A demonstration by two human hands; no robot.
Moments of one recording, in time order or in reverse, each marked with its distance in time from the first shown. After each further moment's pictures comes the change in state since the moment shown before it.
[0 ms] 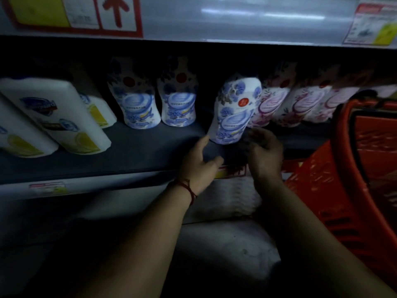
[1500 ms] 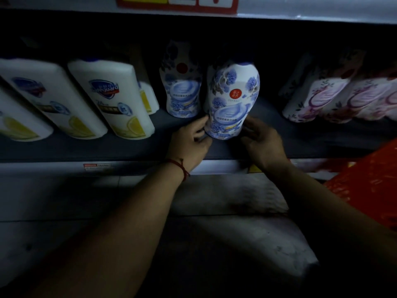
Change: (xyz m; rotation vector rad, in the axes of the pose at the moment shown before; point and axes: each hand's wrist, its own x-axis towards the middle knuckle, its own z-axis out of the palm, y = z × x) left_hand 0.003 -0.024 -0.110 0.100 0.120 0.090; right_hand -0.022 0.000 0.073 -0.353 -0.511 -0.152
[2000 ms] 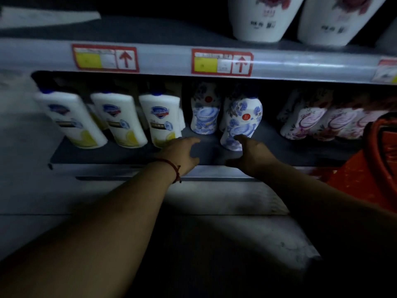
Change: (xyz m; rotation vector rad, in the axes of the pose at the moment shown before) left_hand -0.074 0.038 -0.107 0.669 -0.099 0.041; right_hand -0.072 -0.125 0.009 -0.612 -0.227 0.004
